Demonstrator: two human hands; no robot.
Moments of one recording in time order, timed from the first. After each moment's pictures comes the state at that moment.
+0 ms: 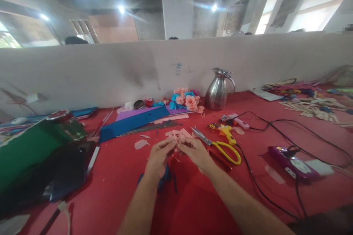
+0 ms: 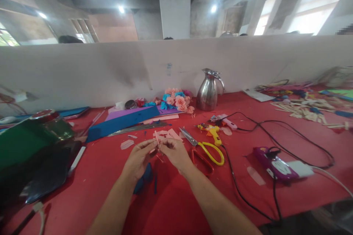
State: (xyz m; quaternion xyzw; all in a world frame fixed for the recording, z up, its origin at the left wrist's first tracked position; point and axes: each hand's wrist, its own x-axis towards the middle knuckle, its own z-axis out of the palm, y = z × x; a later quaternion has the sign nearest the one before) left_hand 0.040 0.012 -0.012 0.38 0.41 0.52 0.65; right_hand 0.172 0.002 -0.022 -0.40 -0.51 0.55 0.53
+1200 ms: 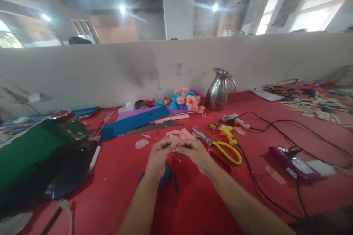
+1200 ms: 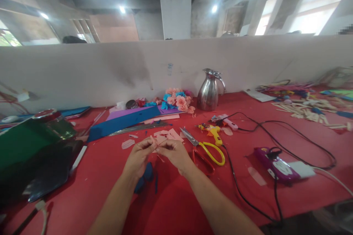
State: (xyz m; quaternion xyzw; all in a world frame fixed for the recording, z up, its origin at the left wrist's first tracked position) left_hand 0.037 0.014 -0.014 0.48 0.40 0.54 0.56; right_hand 0.172 -0.001 -0.021 -0.38 -0.48 0.59 0.53
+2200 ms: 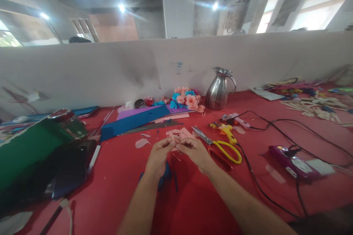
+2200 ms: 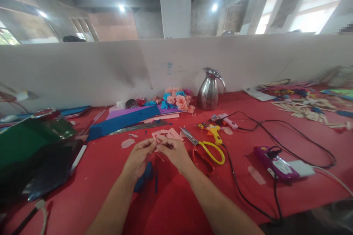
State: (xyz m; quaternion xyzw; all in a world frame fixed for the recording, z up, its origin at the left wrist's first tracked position) left_hand 0.038 0.014 -0.015 0.43 0.40 0.51 0.63; right_hand 0.170 0.001 -0.024 -0.41 -0.50 0.55 0.53
